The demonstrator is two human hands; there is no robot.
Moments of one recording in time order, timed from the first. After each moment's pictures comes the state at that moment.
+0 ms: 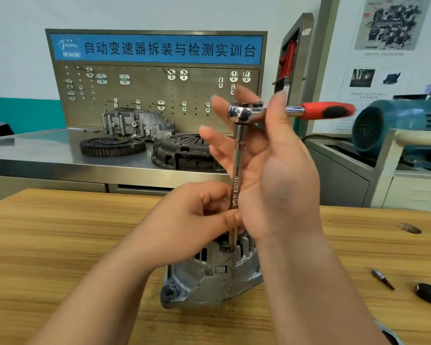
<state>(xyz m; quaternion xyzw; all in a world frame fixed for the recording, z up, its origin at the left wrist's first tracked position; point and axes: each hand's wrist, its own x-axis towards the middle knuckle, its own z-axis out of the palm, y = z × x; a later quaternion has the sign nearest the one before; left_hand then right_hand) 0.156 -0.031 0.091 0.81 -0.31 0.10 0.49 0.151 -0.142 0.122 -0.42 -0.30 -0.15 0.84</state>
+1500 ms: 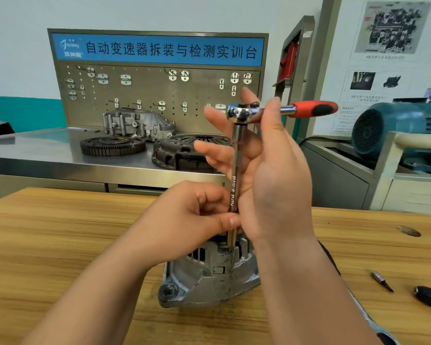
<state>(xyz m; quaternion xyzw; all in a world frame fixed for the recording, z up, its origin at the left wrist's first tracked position) 0.161 -0.026 0.088 0.81 -0.29 0.10 0.50 0.150 -0.139 0.119 -0.47 -0.30 -0.16 0.81</state>
